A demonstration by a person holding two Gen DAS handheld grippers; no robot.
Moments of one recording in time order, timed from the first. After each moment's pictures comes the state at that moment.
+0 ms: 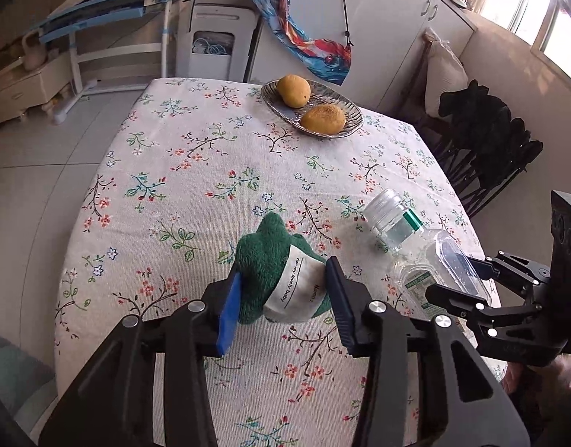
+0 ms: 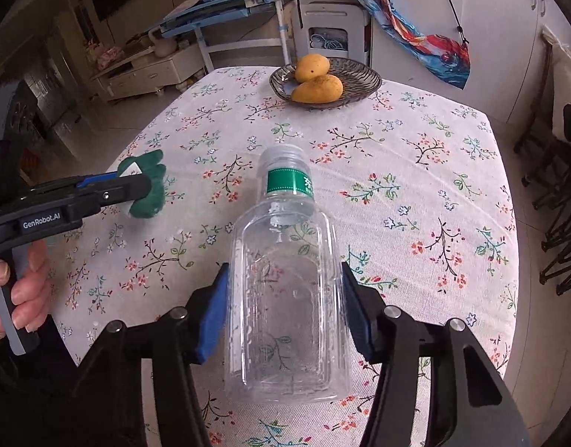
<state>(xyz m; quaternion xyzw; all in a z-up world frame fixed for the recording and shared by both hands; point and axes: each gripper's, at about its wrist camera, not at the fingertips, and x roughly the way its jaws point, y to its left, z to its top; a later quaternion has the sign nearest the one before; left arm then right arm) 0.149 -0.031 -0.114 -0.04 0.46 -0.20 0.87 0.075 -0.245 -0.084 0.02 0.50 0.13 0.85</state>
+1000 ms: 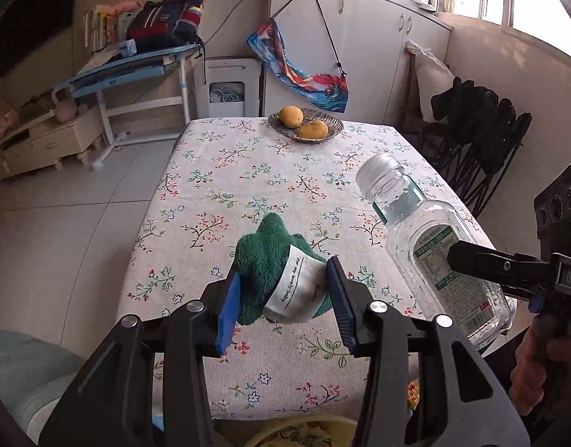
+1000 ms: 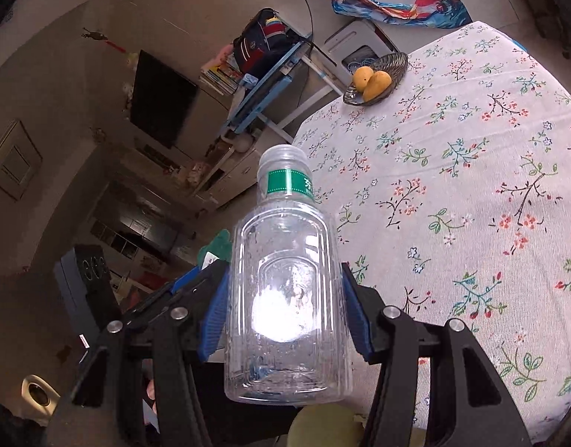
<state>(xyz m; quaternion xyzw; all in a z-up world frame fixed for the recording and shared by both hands) 0.003 -0.001 -0.074 0.03 0.37 -0.16 0.91 -0.032 -0.248 -0.072 0.36 0.38 0.25 0.81</state>
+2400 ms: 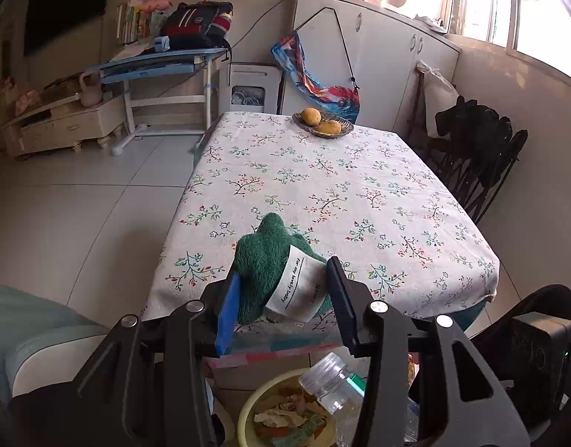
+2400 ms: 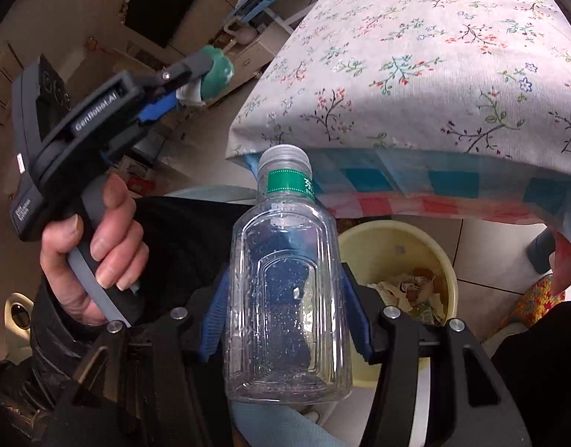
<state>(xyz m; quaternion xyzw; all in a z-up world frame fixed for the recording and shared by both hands) -0.088 0.056 -0.072 -0.01 0.35 -0.14 0.92 -0.151 -0.145 -0.124 0.24 0.53 0.30 0.75</state>
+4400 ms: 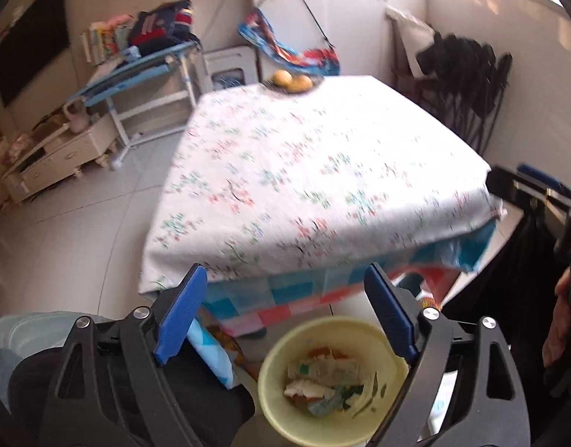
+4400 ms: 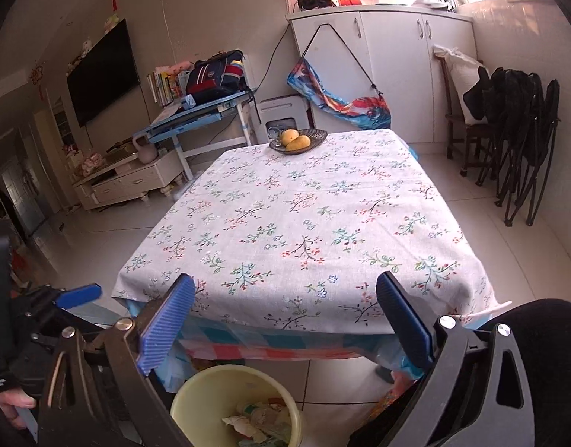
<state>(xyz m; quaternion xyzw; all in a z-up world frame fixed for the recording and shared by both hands) -0.137 0.020 -0.086 0.09 0.37 -0.13 0.92 -0.163 -0.195 -0.041 0.12 0.31 0.00 0.94</state>
